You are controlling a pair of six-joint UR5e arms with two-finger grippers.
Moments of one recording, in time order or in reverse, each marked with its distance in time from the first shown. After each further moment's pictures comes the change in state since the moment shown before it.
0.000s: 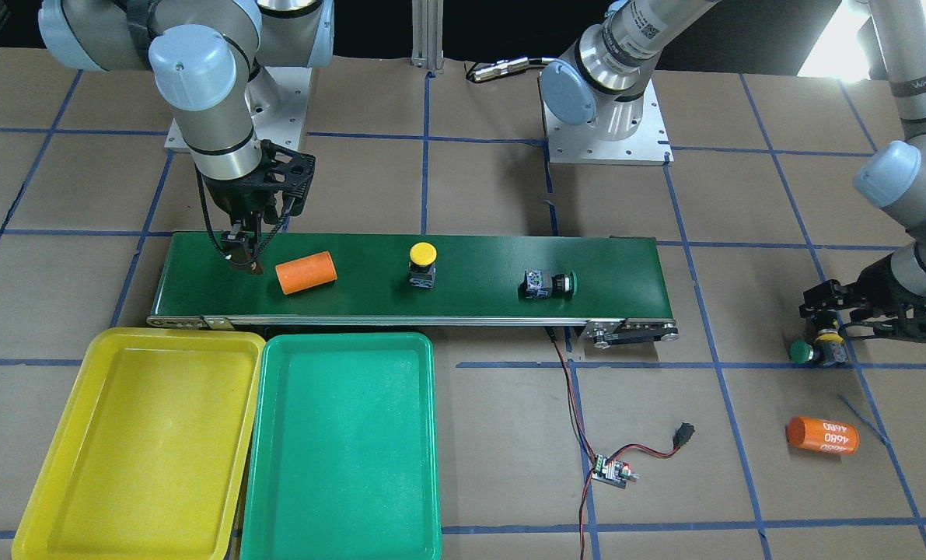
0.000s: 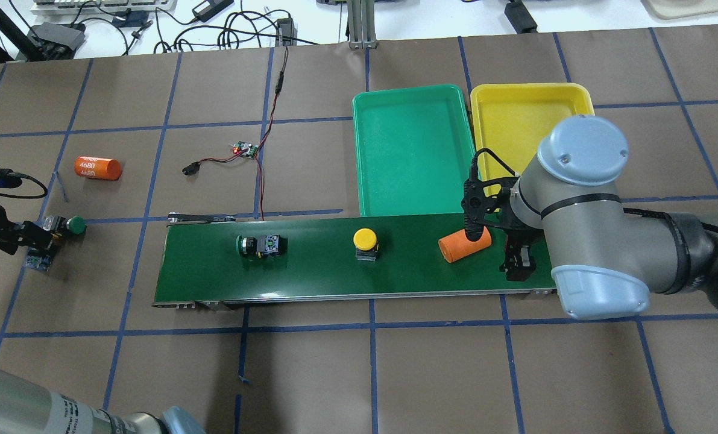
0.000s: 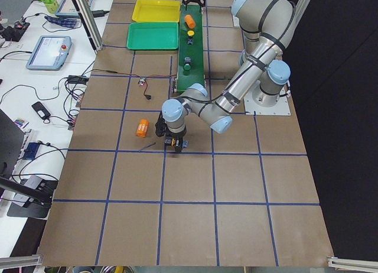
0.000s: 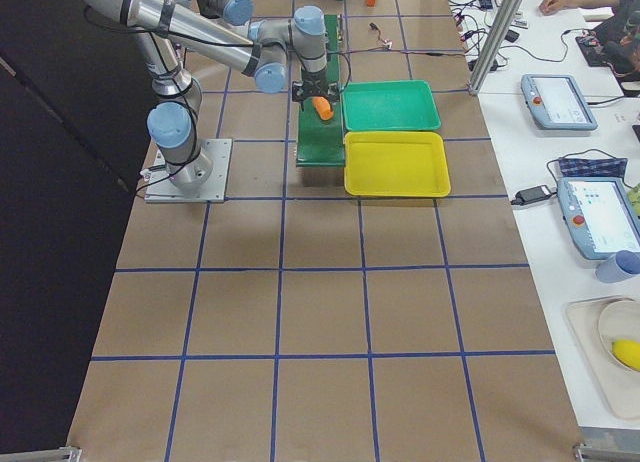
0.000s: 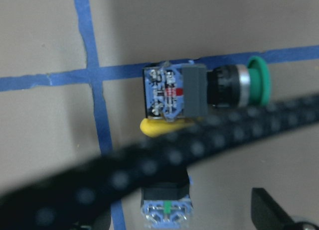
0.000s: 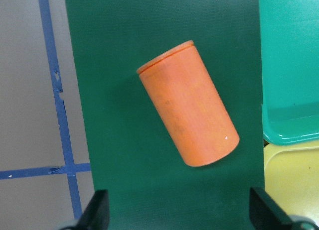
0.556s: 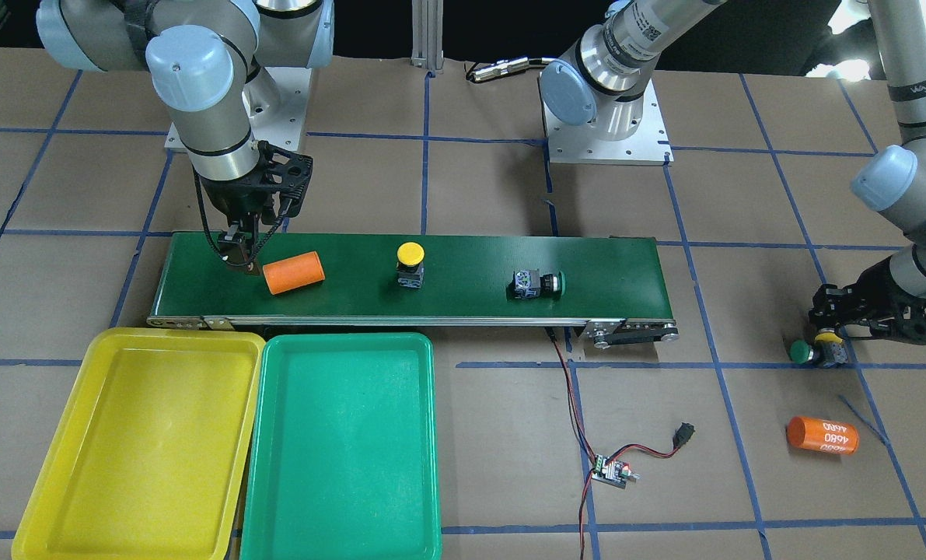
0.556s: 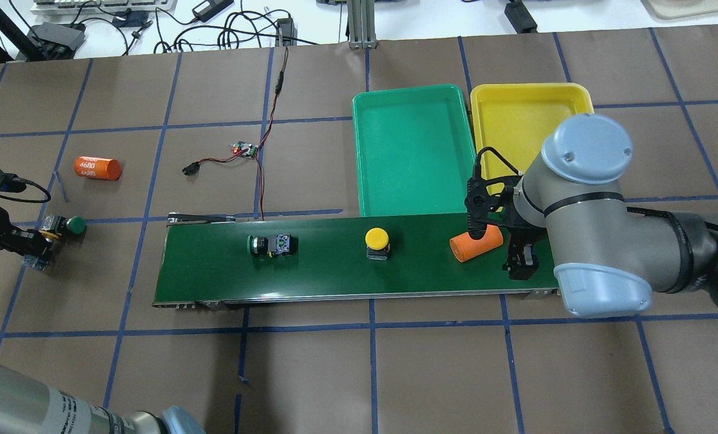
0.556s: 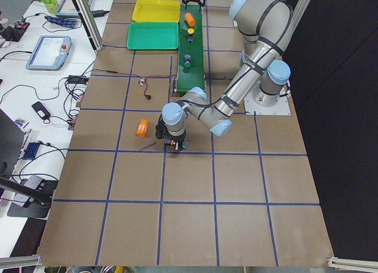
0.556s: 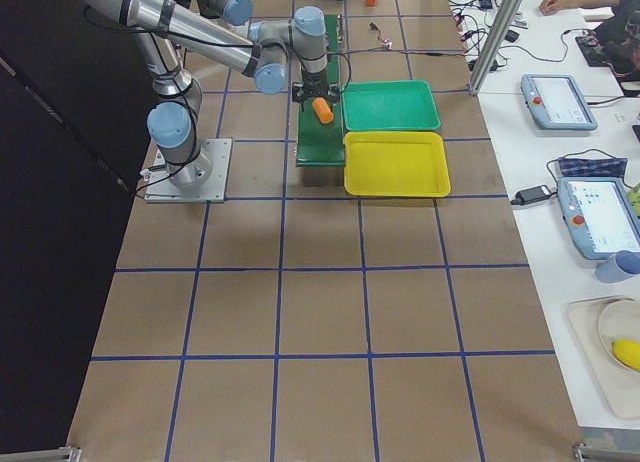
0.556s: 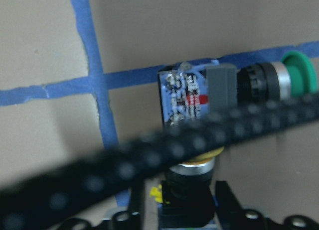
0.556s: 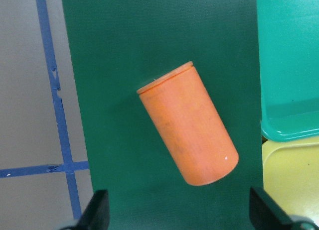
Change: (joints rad) left arm -0.001 0.004 -0.002 0.007 0.009 0.043; right arm -0.004 0.000 0.000 -0.002 -0.003 0.003
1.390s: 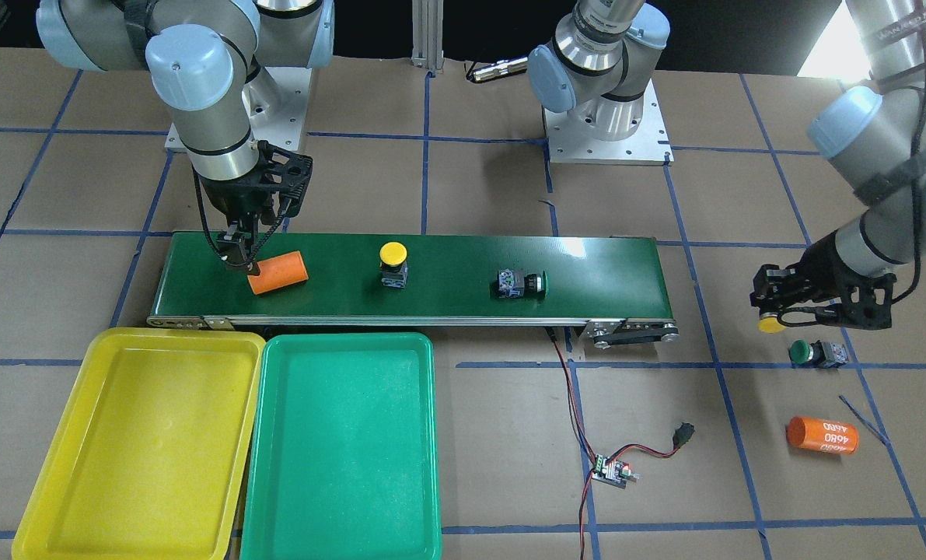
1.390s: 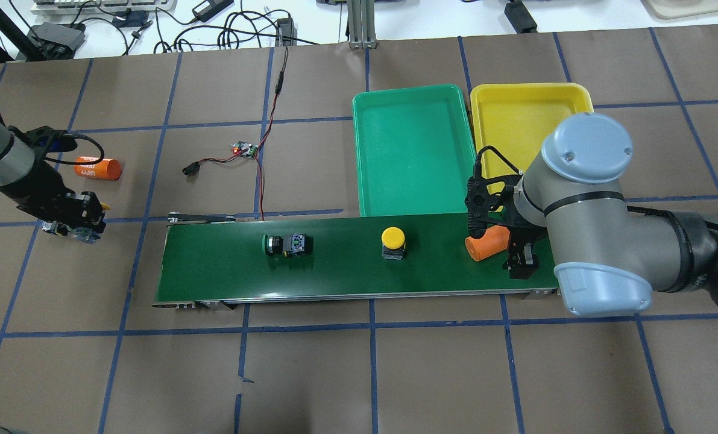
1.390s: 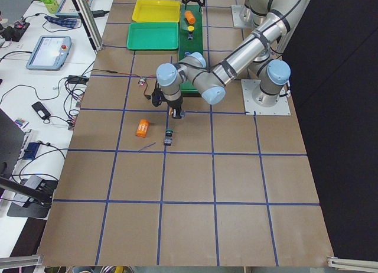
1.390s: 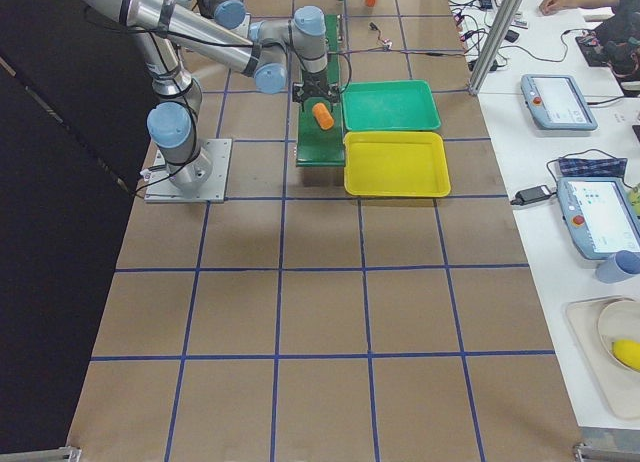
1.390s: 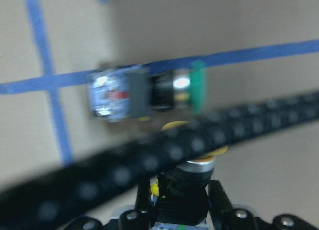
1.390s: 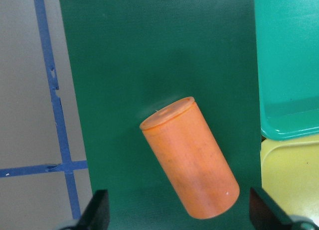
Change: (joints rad) left arm -0.295 0.255 -0.066 -0.245 -0.057 -0.402; right arm 0.000 0.000 -0.001 -0.002 -0.001 0.002
